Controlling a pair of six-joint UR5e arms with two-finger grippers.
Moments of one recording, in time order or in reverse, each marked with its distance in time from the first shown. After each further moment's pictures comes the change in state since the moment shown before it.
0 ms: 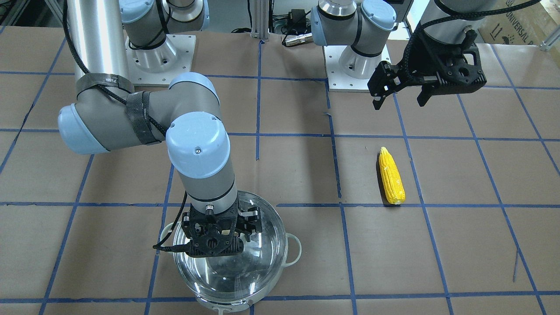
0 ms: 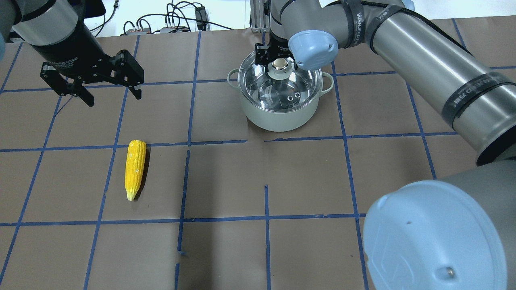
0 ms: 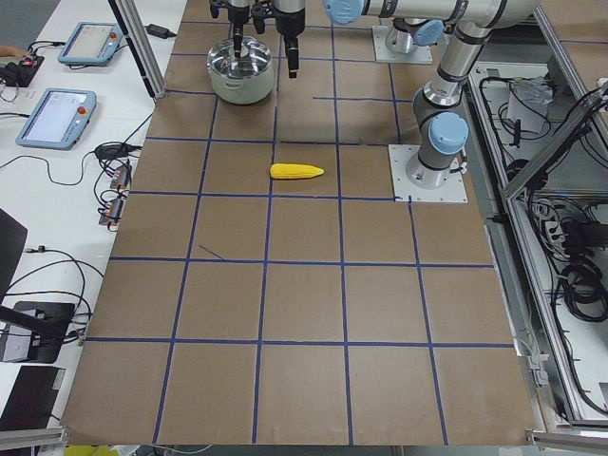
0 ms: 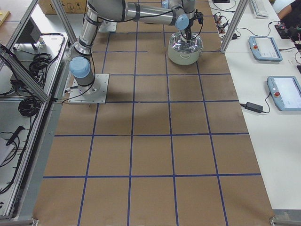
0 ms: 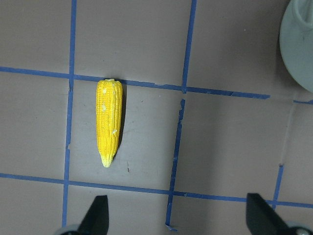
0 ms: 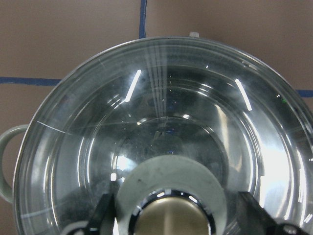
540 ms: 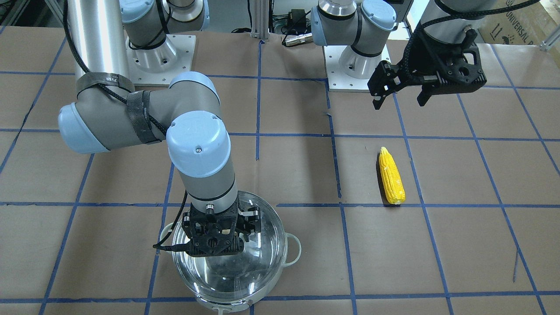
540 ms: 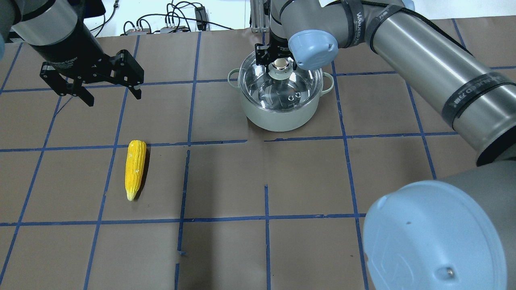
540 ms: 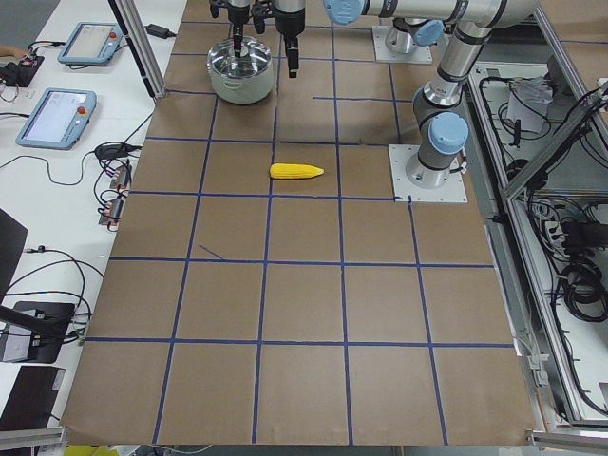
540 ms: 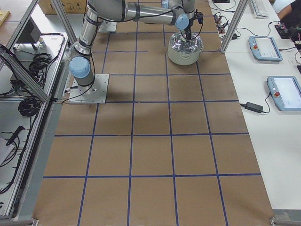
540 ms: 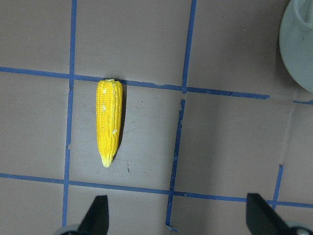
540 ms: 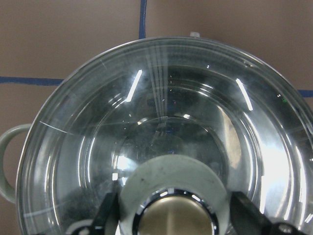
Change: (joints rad) left arm 0.000 0.001 0.000 0.000 0.000 0.000; right arm 0.000 0.000 -0.002 0.003 -0.001 -0.001
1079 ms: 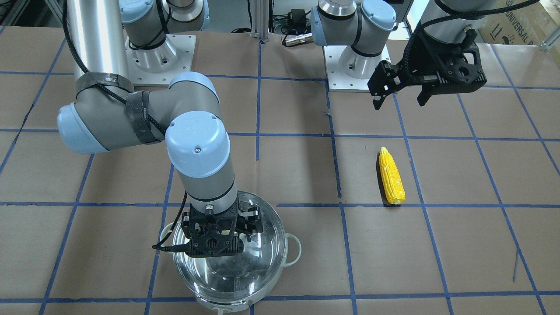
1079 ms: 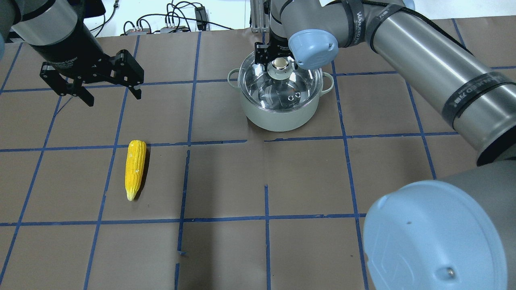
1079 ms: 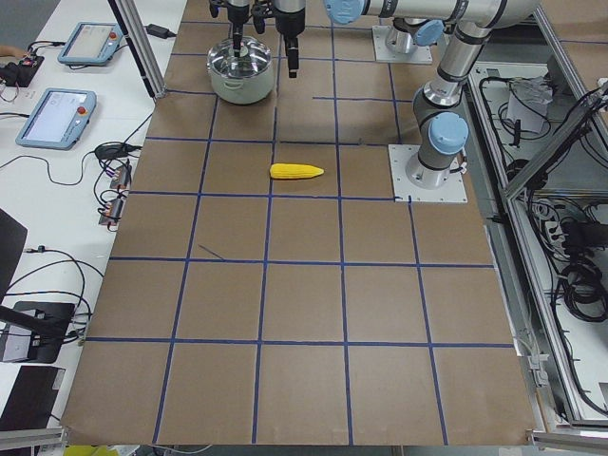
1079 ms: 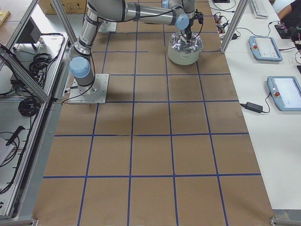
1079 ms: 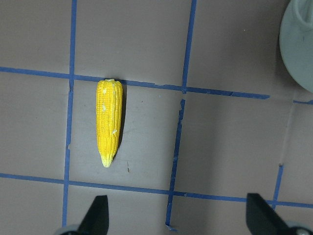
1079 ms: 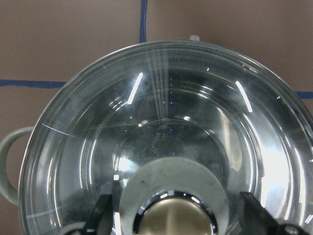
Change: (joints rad) left arm 0.000 0.000 0.000 0.000 0.000 0.000; right arm 0.000 -0.001 -0.005 -0.002 0.002 0.005
